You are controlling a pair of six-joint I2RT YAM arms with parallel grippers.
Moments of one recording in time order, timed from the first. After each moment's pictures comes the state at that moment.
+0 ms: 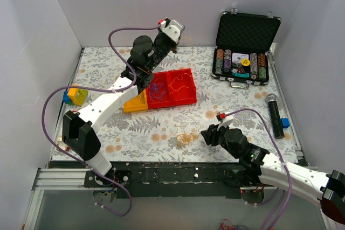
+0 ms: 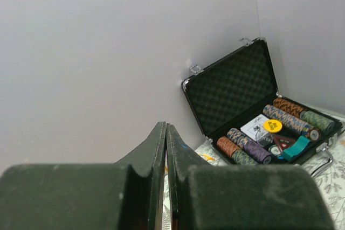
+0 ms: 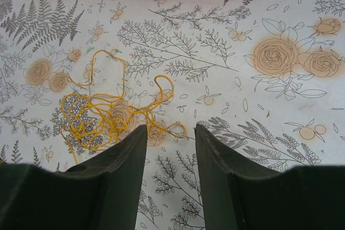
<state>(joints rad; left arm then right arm) -0.65 1.62 1.55 0.38 0.09 0.32 0.96 0.61 0.12 0.12 0.30 0.41</state>
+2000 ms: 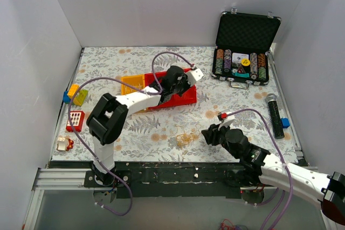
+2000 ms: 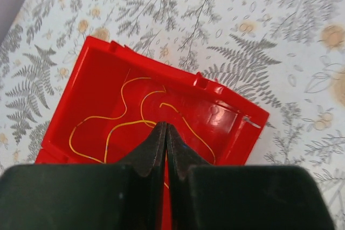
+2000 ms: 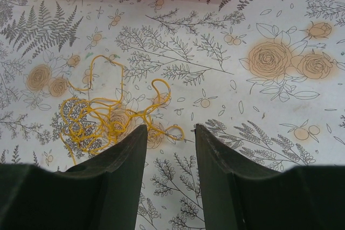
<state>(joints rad) -0.73 1.87 1.30 0.08 0.07 0.42 0.96 0.59 0.12 0.11 0.32 0.41</state>
